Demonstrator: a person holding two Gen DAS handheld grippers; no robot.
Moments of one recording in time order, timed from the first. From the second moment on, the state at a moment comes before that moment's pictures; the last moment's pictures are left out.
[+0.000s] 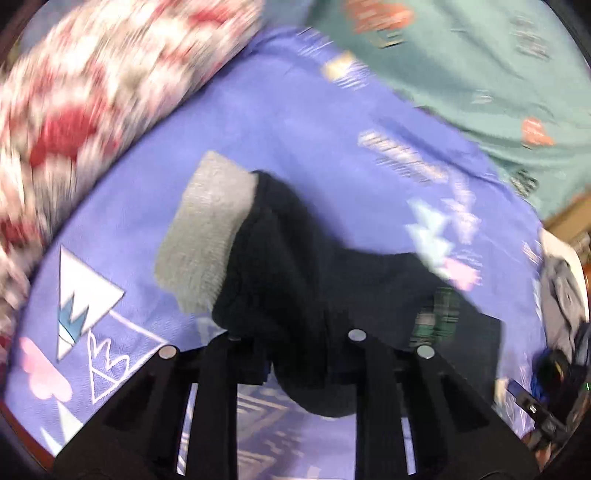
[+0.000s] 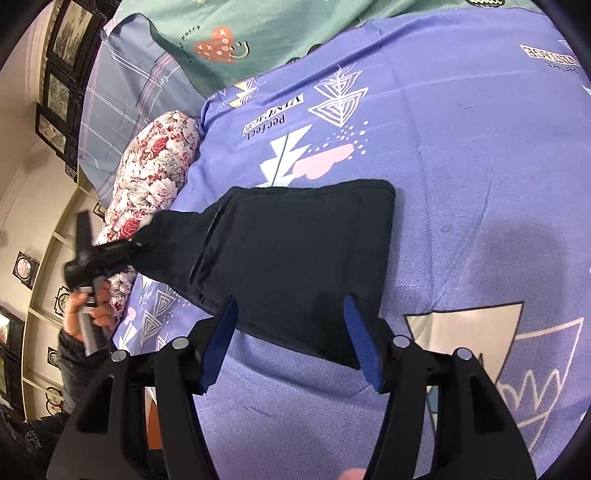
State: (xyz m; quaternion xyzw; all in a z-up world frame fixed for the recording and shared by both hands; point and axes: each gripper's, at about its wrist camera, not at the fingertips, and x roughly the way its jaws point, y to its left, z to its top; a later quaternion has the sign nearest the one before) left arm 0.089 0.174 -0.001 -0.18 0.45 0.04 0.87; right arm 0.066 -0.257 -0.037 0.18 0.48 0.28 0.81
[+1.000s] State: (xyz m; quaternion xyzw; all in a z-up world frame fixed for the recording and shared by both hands) left arm 0.096 0.015 -0.001 -0.05 0.44 -0.07 0.89; right arm 0.079 -0.288 -0.040 0.23 0.48 0.28 0.80
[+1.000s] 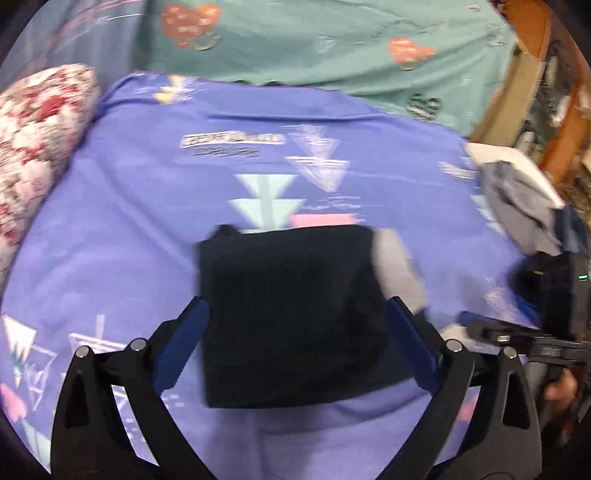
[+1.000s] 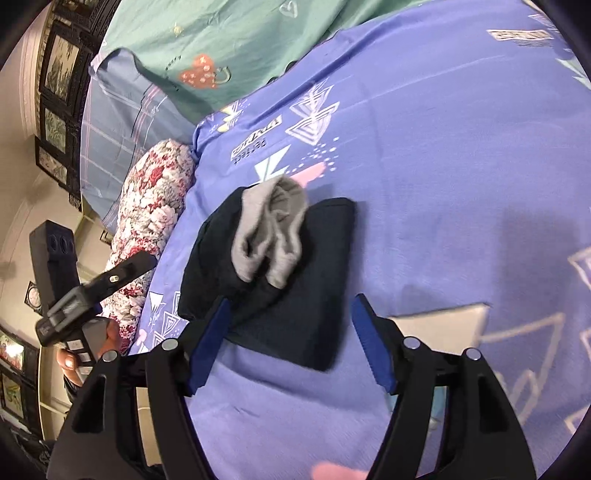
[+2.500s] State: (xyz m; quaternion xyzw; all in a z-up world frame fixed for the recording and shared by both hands) left arm 0.109 0.073 -0.066 -0.17 0.52 -0.06 0.84; right arm 0.096 -0.249 -0.012 0.13 0.48 0.21 0.84
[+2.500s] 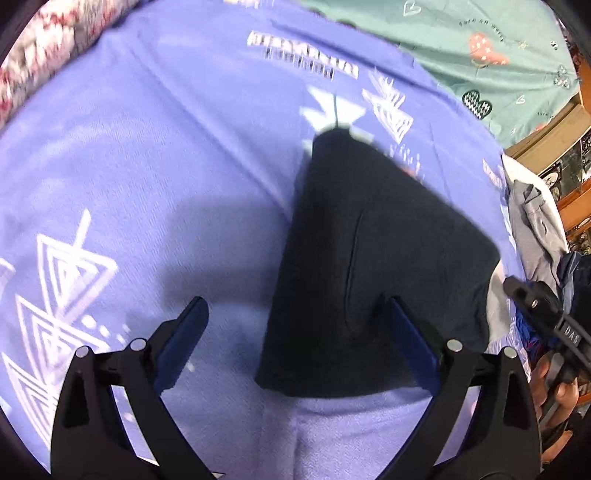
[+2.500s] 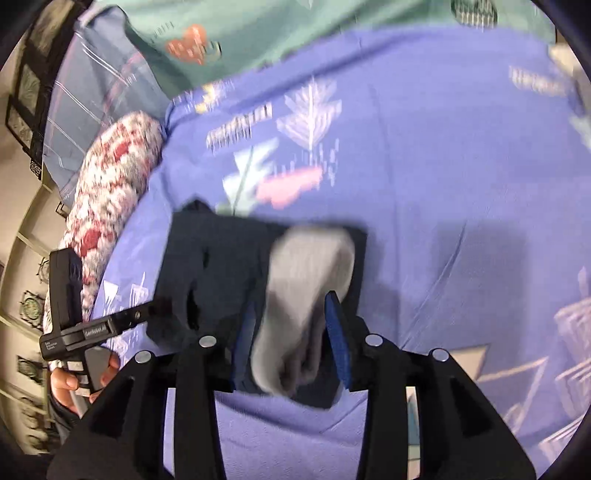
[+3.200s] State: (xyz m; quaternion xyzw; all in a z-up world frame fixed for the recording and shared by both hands) left arm 0.166 0.064 -0.074 -0.20 0.55 -0.09 0.81; right arm 0.120 -0.245 -0.020 0.12 0.46 0.22 0.85
